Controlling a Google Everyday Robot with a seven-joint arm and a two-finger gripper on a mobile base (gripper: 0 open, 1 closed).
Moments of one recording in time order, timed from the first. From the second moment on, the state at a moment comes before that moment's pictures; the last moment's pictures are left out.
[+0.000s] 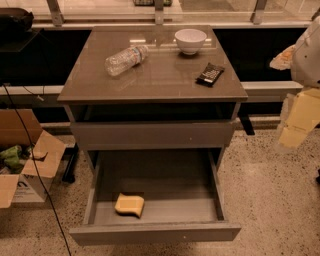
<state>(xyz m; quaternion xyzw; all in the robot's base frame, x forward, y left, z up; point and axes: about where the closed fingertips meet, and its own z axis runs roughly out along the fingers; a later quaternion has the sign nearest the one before) 0.438 -0.217 0.977 -0.60 0.78 -0.03 0.16</state>
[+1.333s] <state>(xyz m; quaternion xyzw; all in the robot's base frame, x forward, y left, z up) 0.444 -0.120 0.887 -0.60 0.75 0.14 0.22</state>
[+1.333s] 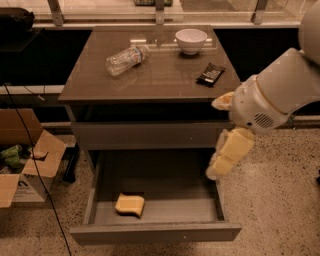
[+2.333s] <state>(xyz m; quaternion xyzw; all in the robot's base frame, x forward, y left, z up) 0.454 -0.079 0.812 -0.58 0.74 0.23 0.24</state>
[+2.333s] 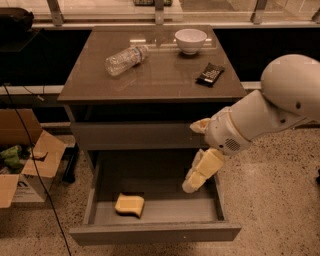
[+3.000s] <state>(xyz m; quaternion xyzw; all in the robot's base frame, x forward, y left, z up) 0.484 -0.023 0.727 -0.57 0.73 0.27 0.27</state>
